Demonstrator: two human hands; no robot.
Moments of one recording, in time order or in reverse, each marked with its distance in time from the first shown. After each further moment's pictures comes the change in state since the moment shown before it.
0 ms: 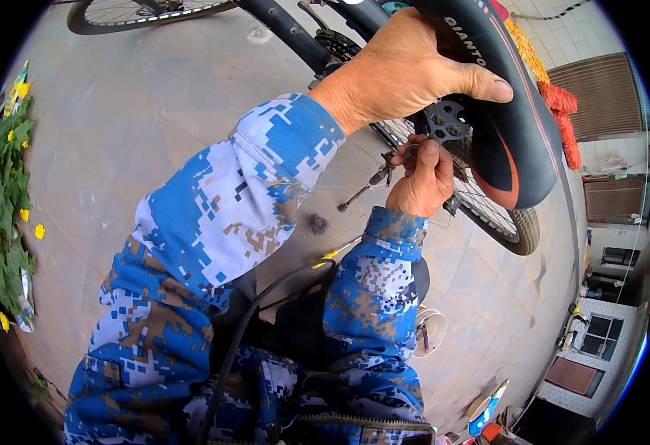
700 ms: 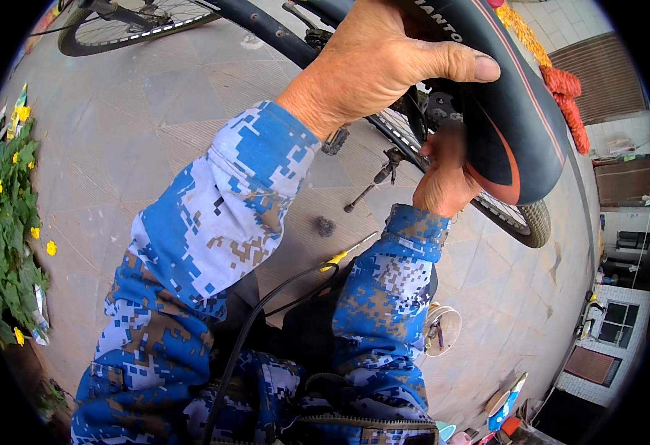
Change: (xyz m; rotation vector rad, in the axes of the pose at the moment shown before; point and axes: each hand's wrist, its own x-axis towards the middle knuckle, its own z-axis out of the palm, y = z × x) left_hand -0.010 0.015 0.000 0.024 -0.053 0.029; right_hand 0.018 -0.032 0.005 0.010 0.088 -0.141
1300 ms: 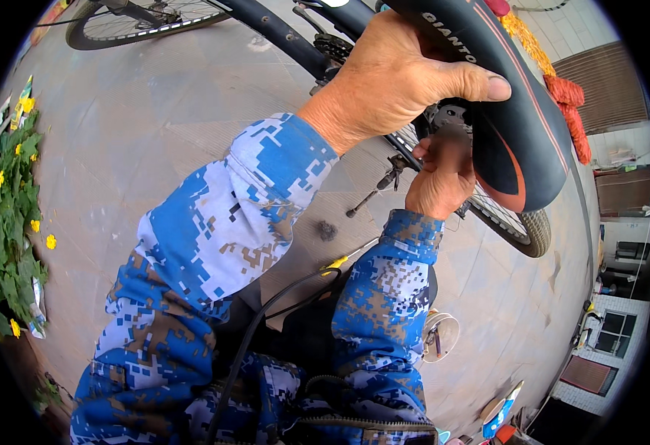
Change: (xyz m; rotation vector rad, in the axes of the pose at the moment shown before) left_hand -0.009 0.002 0.012 0.008 0.084 0.000; right_hand -0.011 0.012 0.004 0.126 -0.050 0.075
